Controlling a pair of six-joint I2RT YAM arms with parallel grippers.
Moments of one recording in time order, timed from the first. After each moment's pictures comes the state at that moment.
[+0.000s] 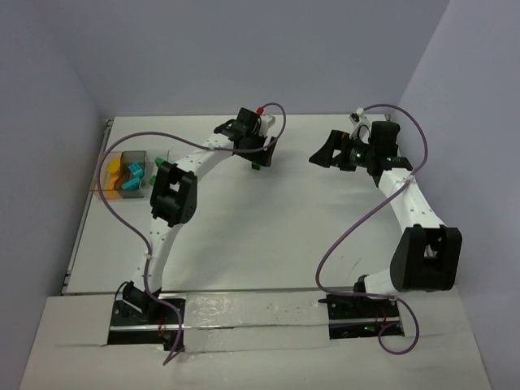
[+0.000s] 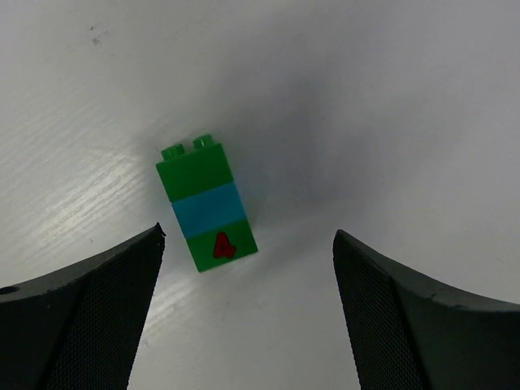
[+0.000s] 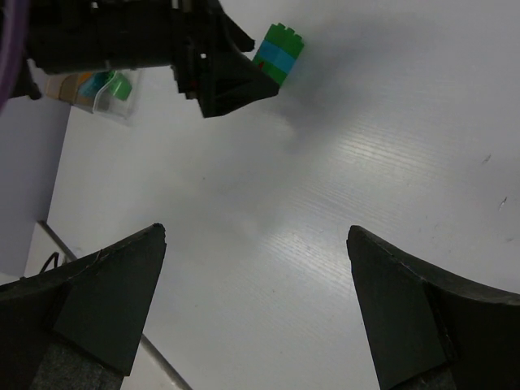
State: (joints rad) left arm -0.56 2.41 2.16 -0.61 0.16 -0.04; right arm -0.05 1.42 1.10 -0.32 -0.70 0.27
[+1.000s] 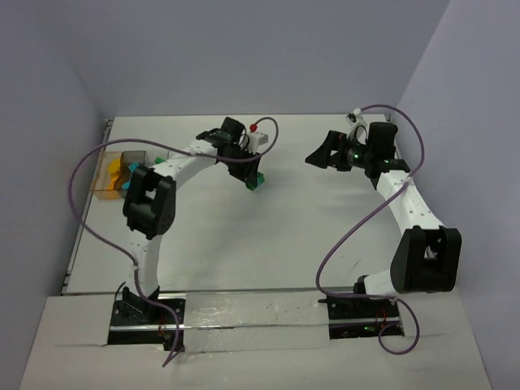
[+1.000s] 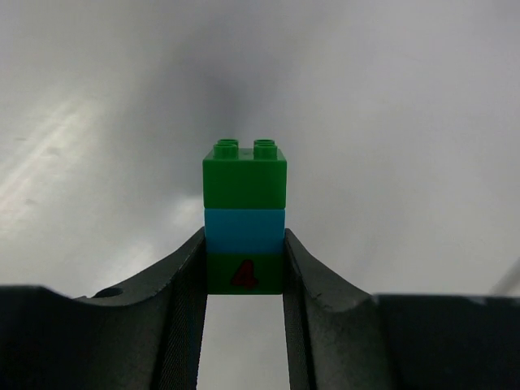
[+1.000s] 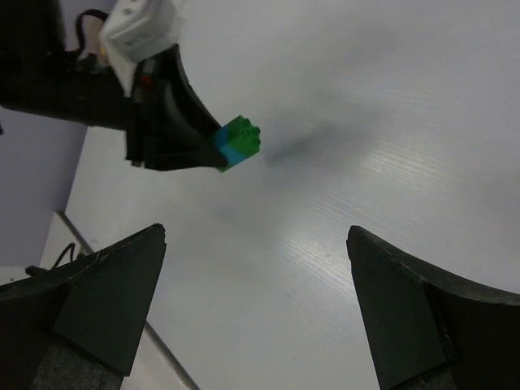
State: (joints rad) left arm -0.54 2.18 1.79 -0.67 0.34 0.04; right arm -0.03 1.41 1.09 -0.29 -0.73 0.29
